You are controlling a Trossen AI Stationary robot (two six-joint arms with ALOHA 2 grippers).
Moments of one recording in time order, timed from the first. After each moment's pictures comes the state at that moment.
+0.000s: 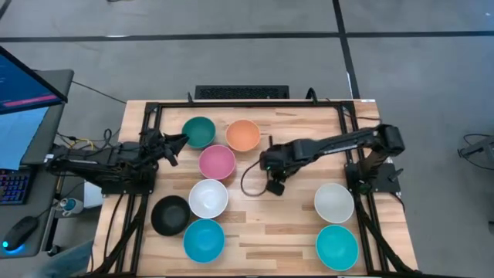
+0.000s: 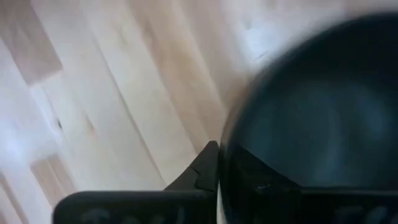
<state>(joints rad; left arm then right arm) -0.07 0.32 0.28 -0.02 -0.65 -0.55 0.08 1.74 1.29 -0.90 0.00 0.42</state>
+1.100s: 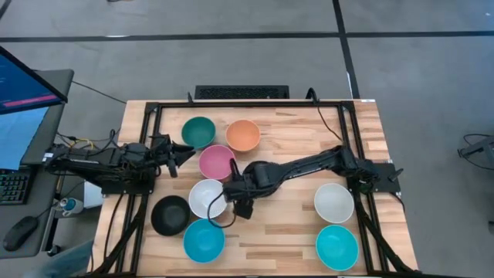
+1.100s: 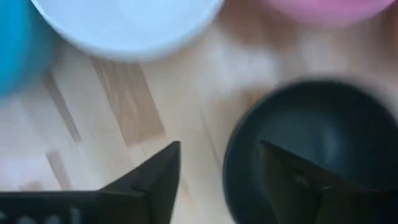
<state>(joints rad) -0.07 0.36 0.28 -0.06 -0.37 -0.54 0.25 2.22 2.14 -1.25 0.16 0.52</state>
